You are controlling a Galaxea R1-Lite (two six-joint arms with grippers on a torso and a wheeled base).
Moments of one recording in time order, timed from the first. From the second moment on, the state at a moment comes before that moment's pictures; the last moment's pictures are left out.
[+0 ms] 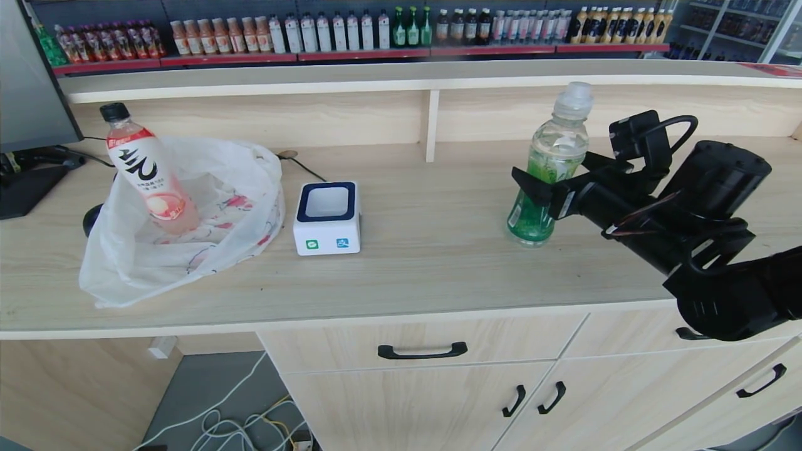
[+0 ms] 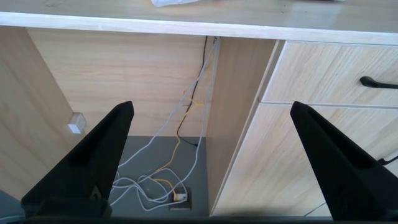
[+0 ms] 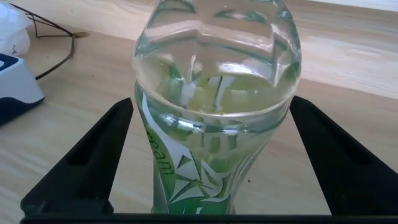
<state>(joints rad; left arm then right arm) 0.00 0.00 0.00 0.00 0.00 0.00 0.28 1.87 -0.94 -1.18 0.14 -0.15</state>
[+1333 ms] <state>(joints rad) 0.00 0.00 0.00 0.00 0.00 0.00 0.28 1.91 -1.01 -1.18 0.13 -0.14</state>
